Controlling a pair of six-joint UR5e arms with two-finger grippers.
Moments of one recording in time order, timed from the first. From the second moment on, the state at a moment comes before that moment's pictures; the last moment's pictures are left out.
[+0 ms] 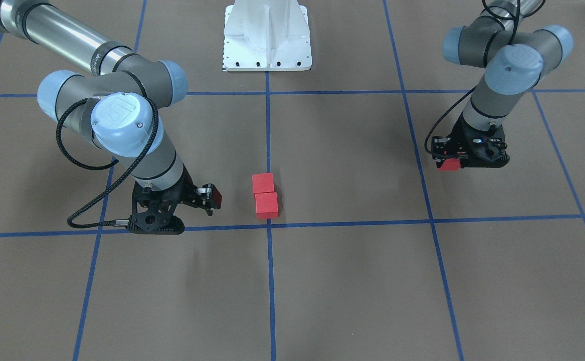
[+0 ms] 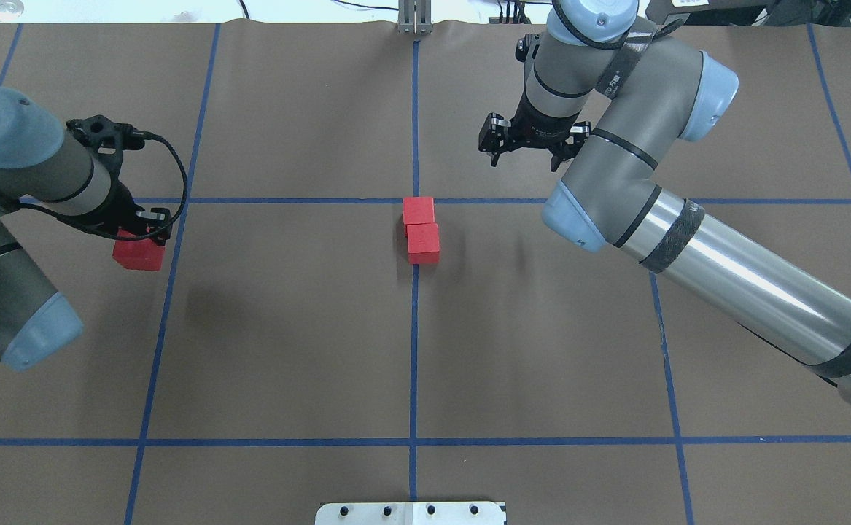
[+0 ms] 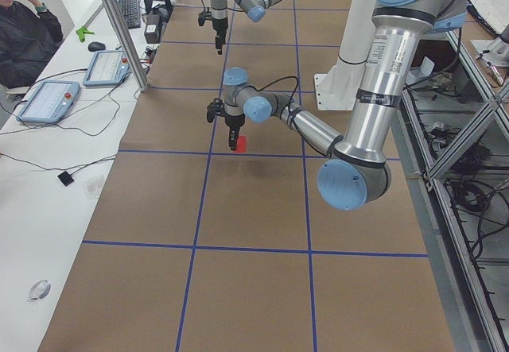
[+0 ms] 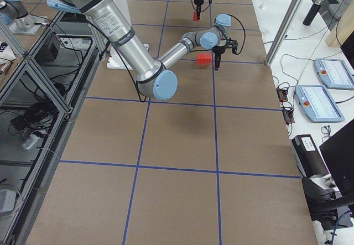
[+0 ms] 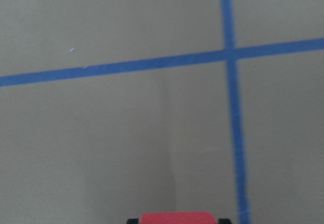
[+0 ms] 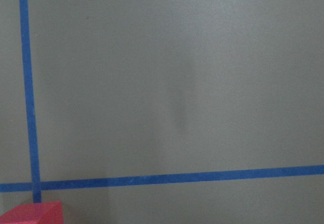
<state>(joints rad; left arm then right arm) -0.82 -1.87 -1.82 -1.61 -2.00 -0.90 0.82 -0.82 1.43 -1.52 2.09 1.04</state>
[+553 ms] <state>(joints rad) -0.81 -2.08 -1.73 -1.50 -2.10 -1.26 0.84 -0.86 1.43 -1.49 2.09 0.97</state>
